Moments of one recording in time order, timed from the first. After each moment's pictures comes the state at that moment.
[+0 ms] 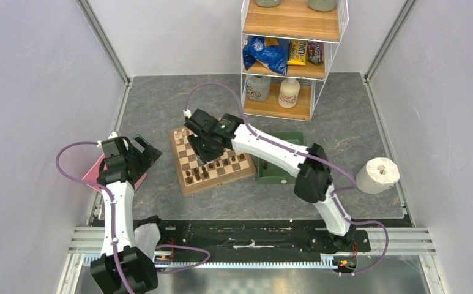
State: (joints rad) left arm 0.34 0.87 0.70 -0.63 0.17 -0.54; right arm 1.04 2.21 2.16 -0.99 0.01 0.47
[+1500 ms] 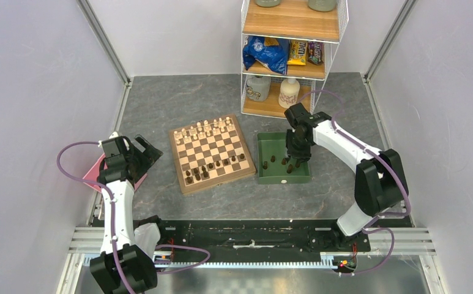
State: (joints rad) left arm 0.34 0.88 0.70 -0.63 0.19 -0.54; right arm 0.42 1.61 1.20 -0.90 0.05 0.54
